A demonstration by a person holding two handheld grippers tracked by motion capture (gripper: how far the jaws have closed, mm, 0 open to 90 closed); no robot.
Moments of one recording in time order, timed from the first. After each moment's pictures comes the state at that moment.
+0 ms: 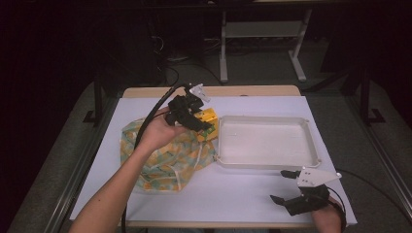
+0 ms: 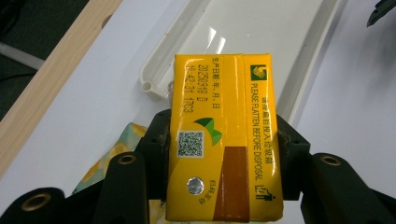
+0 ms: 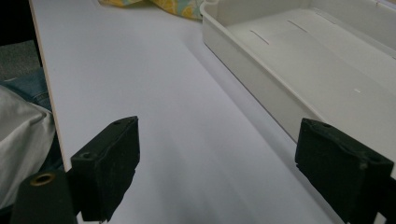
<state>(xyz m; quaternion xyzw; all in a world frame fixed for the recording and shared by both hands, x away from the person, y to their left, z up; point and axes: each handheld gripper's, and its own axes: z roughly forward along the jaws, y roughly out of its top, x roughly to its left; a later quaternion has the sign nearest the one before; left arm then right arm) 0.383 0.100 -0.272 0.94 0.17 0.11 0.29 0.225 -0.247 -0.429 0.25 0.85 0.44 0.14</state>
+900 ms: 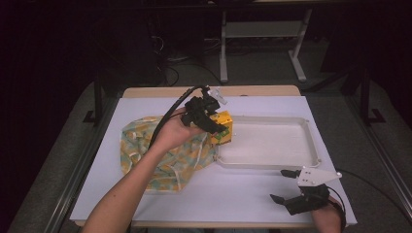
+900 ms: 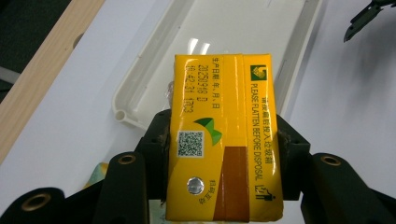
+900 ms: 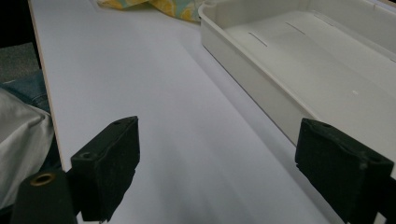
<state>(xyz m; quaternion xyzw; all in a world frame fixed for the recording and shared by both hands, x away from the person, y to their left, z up) 0.384 0.063 -0.277 0.94 0.14 0.09 0.29 0.226 -0.248 -0.429 0.25 0.85 0.45 0.14</state>
